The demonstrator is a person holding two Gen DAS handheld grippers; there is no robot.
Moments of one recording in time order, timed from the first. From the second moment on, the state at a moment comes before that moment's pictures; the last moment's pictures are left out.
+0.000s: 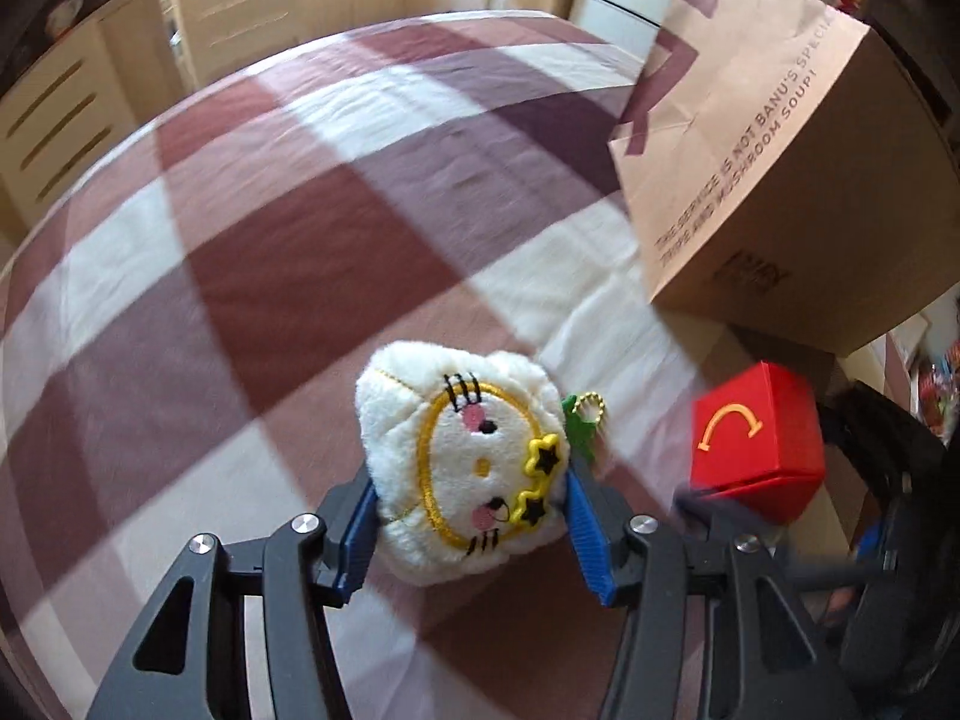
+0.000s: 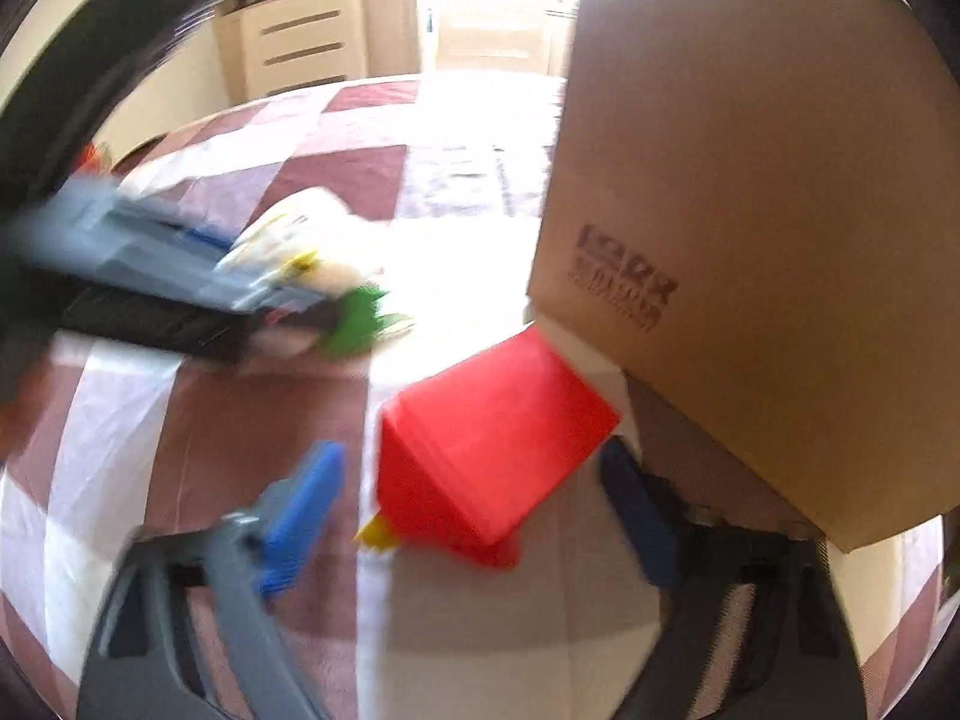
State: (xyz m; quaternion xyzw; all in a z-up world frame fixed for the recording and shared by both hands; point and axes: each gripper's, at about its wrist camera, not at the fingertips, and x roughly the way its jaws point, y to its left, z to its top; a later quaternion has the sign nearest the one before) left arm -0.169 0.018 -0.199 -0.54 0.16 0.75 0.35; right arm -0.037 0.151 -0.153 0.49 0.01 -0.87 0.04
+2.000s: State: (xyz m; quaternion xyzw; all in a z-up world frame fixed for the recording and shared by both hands) left arm -0.121 -0.011 -0.186 -0.61 -0.02 0.77 0.15; right arm 0.024 0.234 -0.152 0.52 0.06 -0.85 0.09
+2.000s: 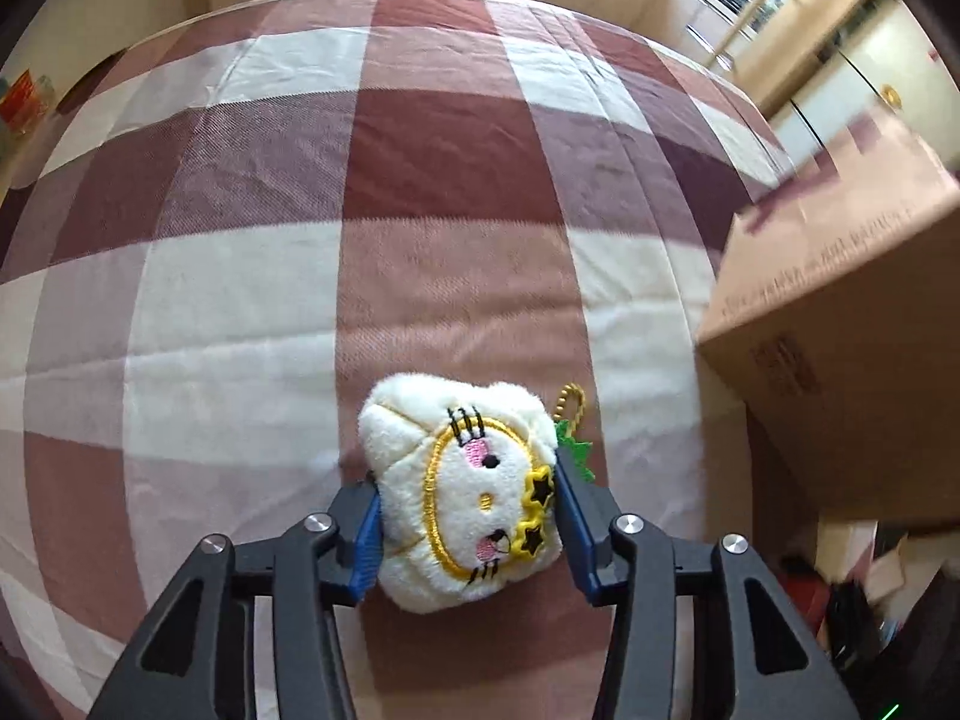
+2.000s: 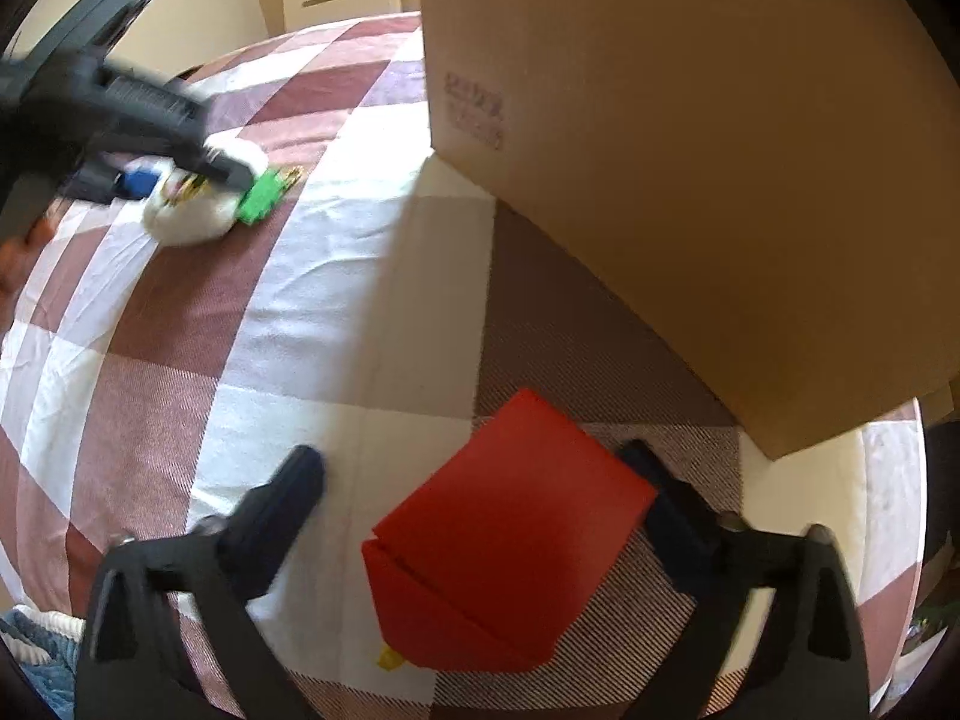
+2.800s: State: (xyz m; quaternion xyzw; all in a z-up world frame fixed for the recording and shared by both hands) left arm -0.061 0.077 -0.052 -0.50 0.13 0.82 0.26; right arm 0.077 0.295 0.003 0.46 -0.02 -0.89 0.05
